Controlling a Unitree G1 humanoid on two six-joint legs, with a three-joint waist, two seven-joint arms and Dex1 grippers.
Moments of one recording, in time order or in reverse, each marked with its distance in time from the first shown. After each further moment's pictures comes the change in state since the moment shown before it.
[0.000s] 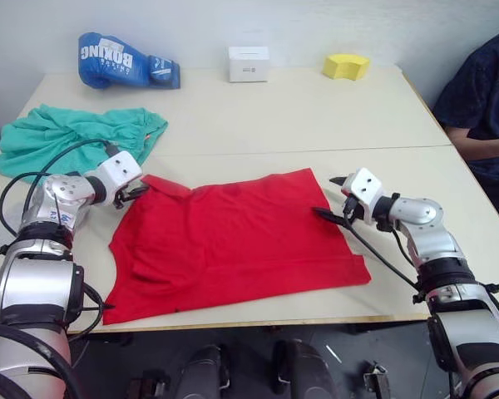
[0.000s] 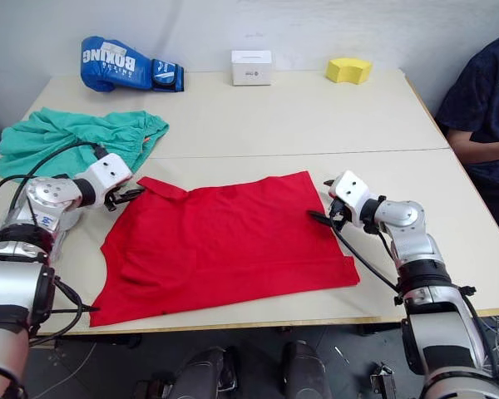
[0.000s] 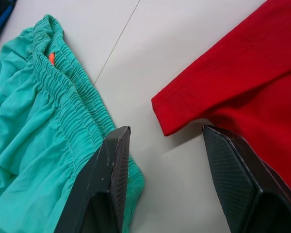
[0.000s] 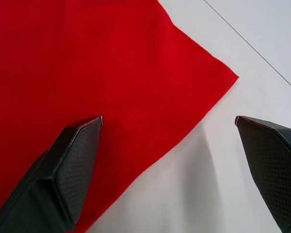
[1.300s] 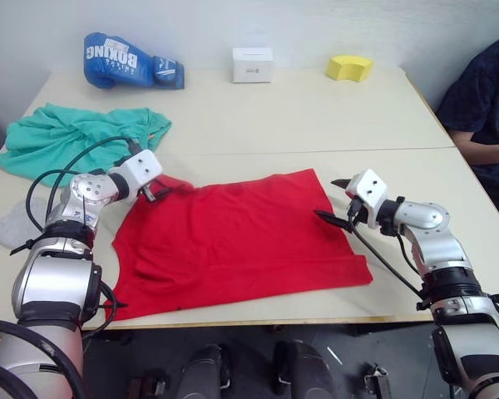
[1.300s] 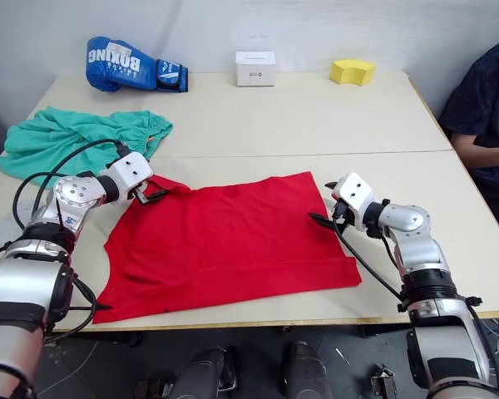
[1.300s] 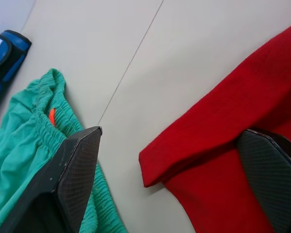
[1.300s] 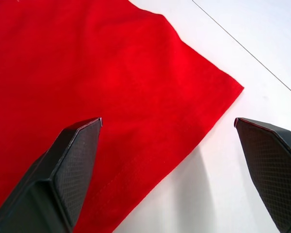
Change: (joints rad) left arm -0.014 -0.117 -0.054 -0.012 0.058 -0.052 0.209; right arm 0.072 -0.011 -0.034 -0.144 0.033 0.089 0.005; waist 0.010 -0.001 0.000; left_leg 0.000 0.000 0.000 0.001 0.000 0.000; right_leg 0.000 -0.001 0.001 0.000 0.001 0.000
